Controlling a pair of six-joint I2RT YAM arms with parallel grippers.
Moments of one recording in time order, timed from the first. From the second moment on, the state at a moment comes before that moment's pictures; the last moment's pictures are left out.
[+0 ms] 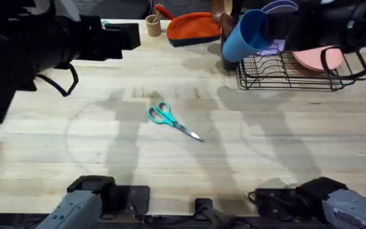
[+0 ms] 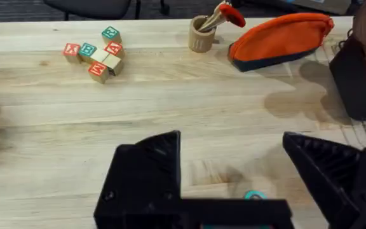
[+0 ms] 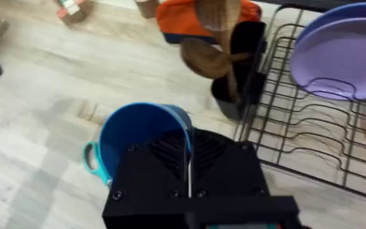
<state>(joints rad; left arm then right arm) -0.01 0.96 1.03 -0.63 0.09 -0.02 0.33 1.11 1.24 -0.73 -0.11 0.13</state>
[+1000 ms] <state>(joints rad) -0.01 0.96 1.03 -0.63 0.09 -0.02 0.05 1.19 1.24 -0.76 -0.11 0.13</state>
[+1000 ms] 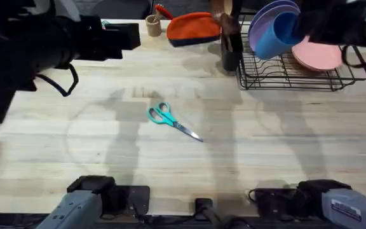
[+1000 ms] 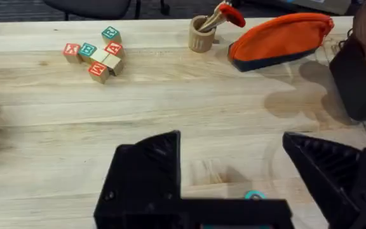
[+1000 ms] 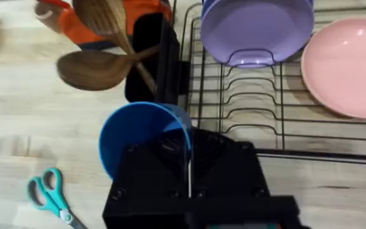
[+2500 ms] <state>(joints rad) -0.01 0.96 1.03 -0.63 0.09 -0.02 0.03 1.57 1.25 -0.73 -0.10 0.13</state>
